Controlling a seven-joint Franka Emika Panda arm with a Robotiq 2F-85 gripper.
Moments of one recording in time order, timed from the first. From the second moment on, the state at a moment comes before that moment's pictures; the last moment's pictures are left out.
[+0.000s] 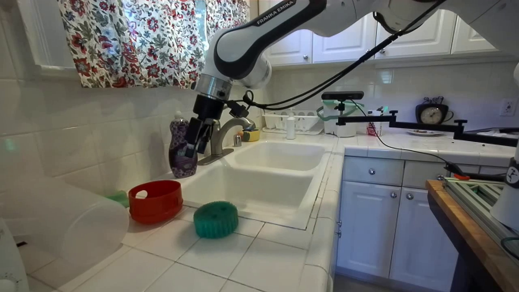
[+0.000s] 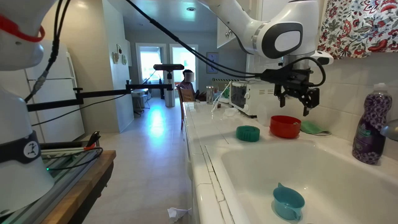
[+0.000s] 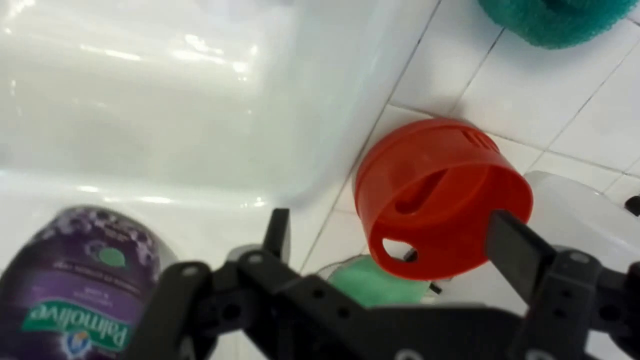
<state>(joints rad) -0.09 0.79 0.24 -1.35 0.07 2.43 -0.29</state>
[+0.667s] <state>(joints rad) -0.03 0.76 0.19 -1.47 0.12 2.48 -0.13</state>
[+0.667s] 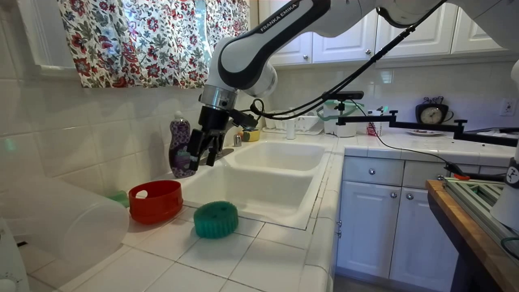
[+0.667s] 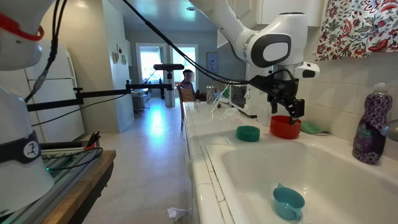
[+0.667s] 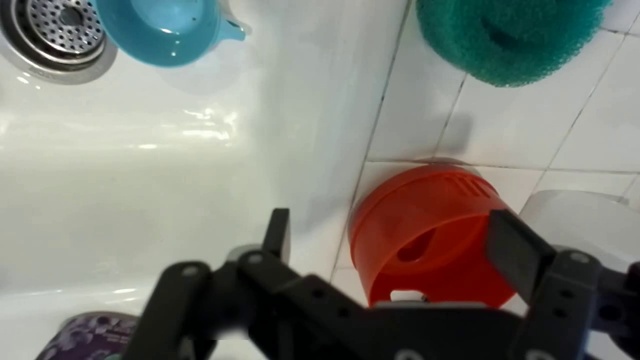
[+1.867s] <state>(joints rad) -0.05 0.45 0.15 -1.56 0.21 1.99 -0.15</state>
